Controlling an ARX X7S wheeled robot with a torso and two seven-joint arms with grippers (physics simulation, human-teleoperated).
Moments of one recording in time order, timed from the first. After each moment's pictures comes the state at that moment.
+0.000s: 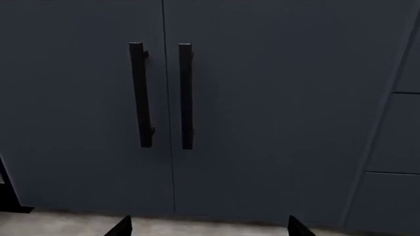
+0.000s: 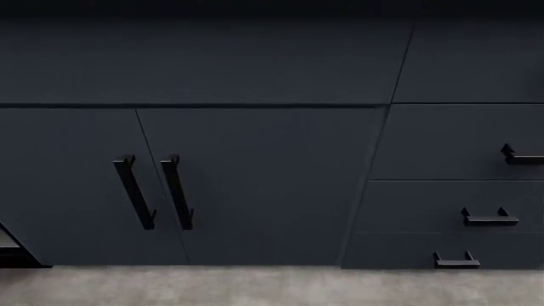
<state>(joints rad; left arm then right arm) 0.59 -0.58 0.77 0.15 -0.01 0.64 -0.98 -0.70 0.38 -0.19 0.01 0.08 -0.69 0.27</state>
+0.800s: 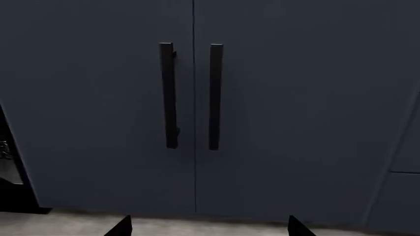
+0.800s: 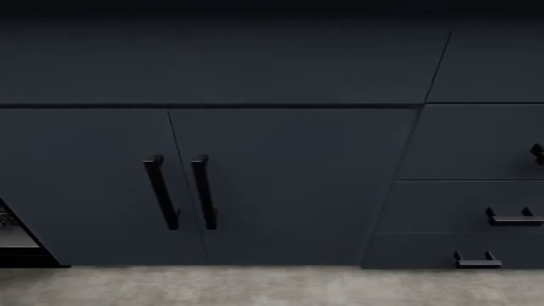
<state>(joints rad) 0.58 -0.59 0.78 0.14 -0.01 0.63 -0.99 -0.69 0.40 -0.21 0.01 0.09 -0.69 0.28</state>
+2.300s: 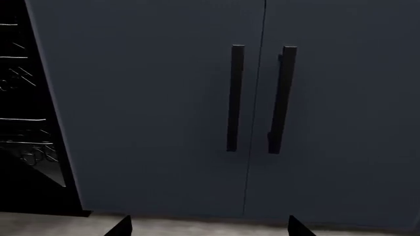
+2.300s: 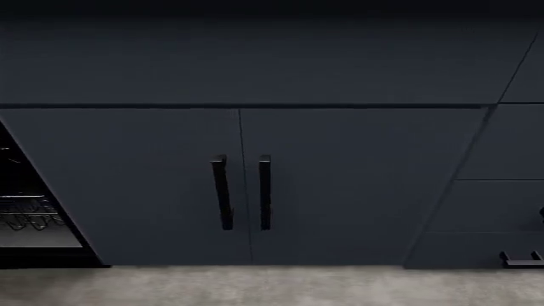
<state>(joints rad) 0.56 -0.60 0.80 0.14 -0.01 0.63 -1.01 -0.69 0.43 -0.24 0.01 0.09 -0.69 0.32</state>
